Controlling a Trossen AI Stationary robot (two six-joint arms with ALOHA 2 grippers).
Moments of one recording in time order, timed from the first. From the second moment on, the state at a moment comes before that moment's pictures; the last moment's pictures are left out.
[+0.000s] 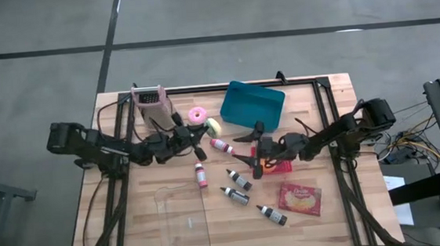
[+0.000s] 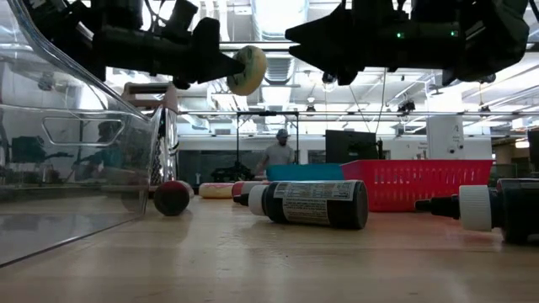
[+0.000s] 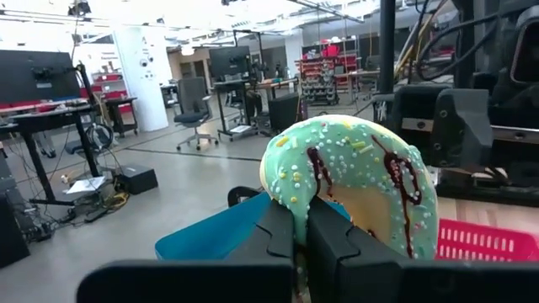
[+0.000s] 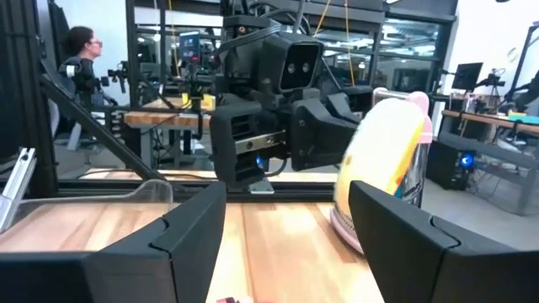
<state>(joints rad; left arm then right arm) -0.02 1.46 0.46 1.06 -0.51 0.15 0.13 1.62 0.54 1.21 0.26 -0.06</state>
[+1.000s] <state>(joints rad) -0.08 1.50 0.54 1.06 -0.49 0.16 0.09 1.61 0.54 1.19 0.21 -0.03</state>
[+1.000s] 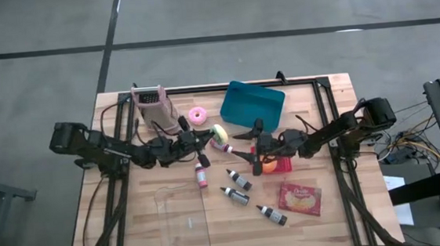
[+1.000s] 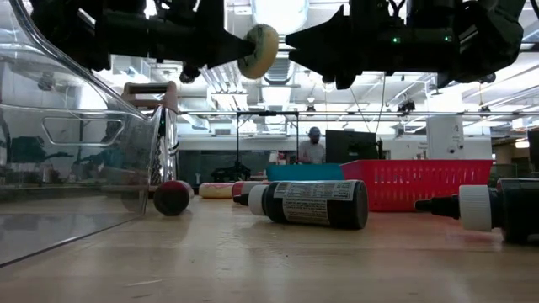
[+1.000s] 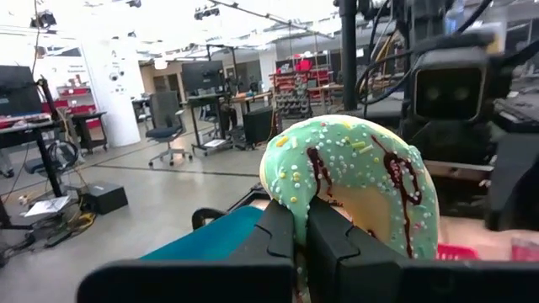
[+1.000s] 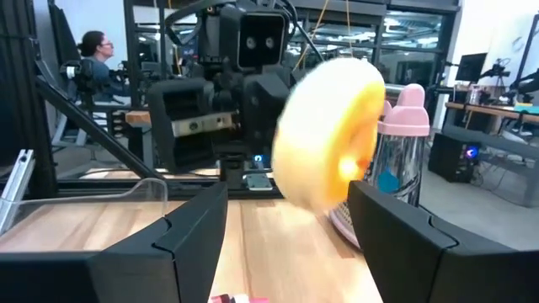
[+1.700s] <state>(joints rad) -0.08 1.66 0.65 1.08 -0.48 0.19 0.08 1.61 0.54 1.16 0.21 -0.01</state>
